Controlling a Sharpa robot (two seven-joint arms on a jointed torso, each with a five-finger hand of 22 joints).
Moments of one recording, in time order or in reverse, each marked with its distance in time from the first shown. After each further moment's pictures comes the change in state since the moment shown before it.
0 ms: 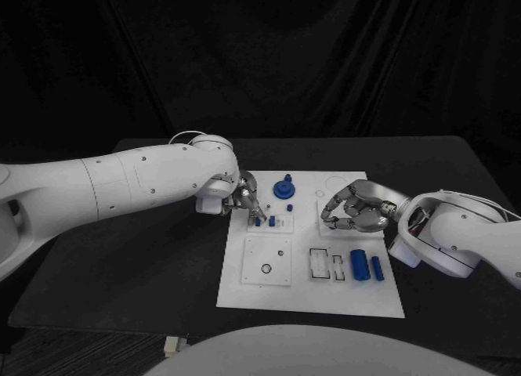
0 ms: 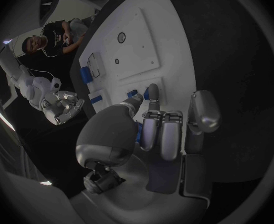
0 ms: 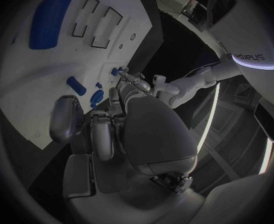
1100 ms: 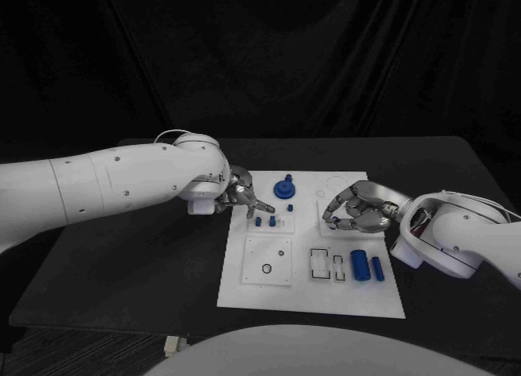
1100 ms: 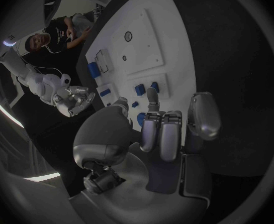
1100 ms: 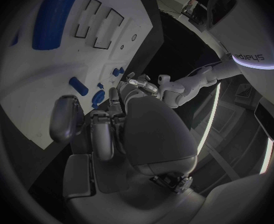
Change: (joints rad) left arm 0.032 -0.122 0.001 0.151 0.000 -0.123 0.043; left_hand -0.122 -0.041 -0.271 0.190 -0.112 -0.095 -0.009 0.133 0.225 -0.003 -0.010 0.044 0.000 0.004 -0.011 0.021 0.000 0.000 0.031 -0.018 0.056 0.000; right arm -0.001 -0.004 0.000 -0.004 0.000 0.006 -0.002; right_hand 0.000 0.000 0.000 0.000 0.000 0.000 0.000 0.000 -0.002 0.000 0.000 0.000 0.000 0.000 0.000 0.000 0.000 0.000 0.000 0.000 0.000 0.000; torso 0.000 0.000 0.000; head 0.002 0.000
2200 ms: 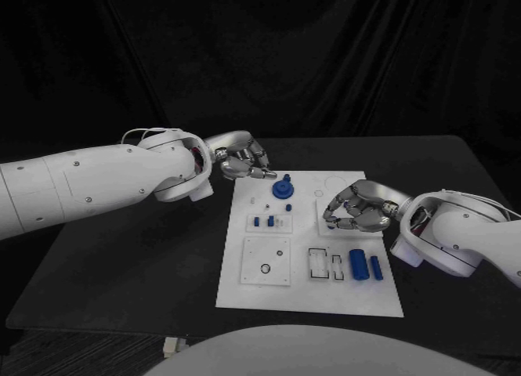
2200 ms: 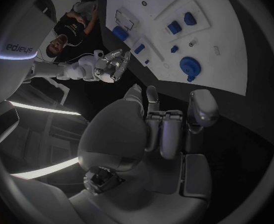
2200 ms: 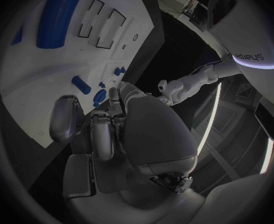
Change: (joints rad) left arm 0.008 -0.111 -0.001 0.048 -0.091 -0.402 0.595; left_hand 0.433 0.074 -0.059 -0.001 0.210 0.017 0.002 -0.016 -0.081 -0.007 0.007 -0.033 0.008 -0.004 0.008 -0.052 0.000 0.000 -0.088 0.018 -0.059 0.000; right arm 0.000 -0.010 0.000 0.000 0.000 -0.001 0.001; right_hand 0.000 0.000 0.000 0.000 0.000 0.000 0.000 0.000 -0.001 0.000 0.000 0.000 0.000 0.000 0.000 0.000 0.000 0.000 0.000 0.000 0.000 0.000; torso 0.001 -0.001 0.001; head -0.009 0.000
